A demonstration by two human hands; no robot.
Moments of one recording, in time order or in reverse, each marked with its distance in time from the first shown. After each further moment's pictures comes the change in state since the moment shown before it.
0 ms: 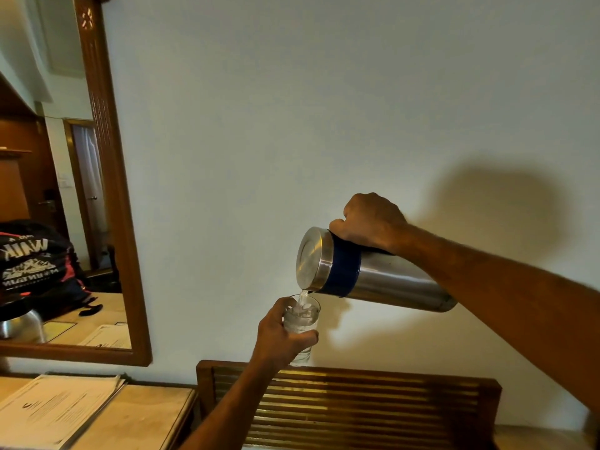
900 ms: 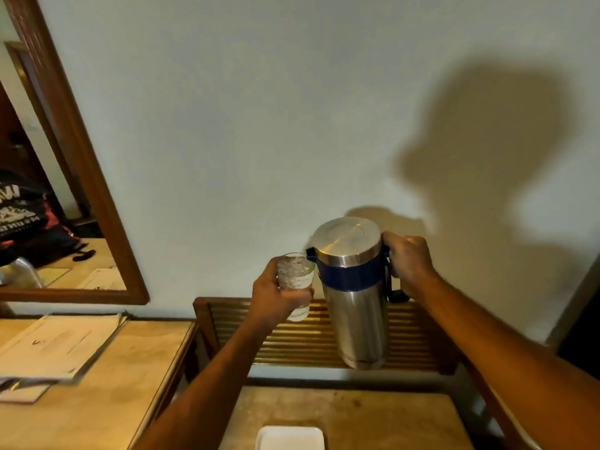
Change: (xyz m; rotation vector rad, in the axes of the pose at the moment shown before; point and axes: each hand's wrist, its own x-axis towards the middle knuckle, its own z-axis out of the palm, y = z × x) left_hand -0.028 -0.026 0.020 -0.131 -0.057 -0.154; right_hand -0.138 0.081 0.124 1.048 0.117 0.762
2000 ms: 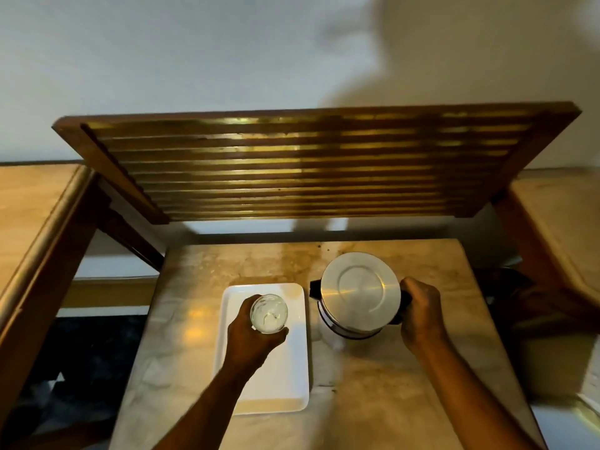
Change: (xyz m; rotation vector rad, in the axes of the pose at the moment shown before) left_hand -0.179 -0.425 0.098 0.254 0.022 -0.550; right_hand -0.110 0.458 -0.022 0.142 0.067 0.458
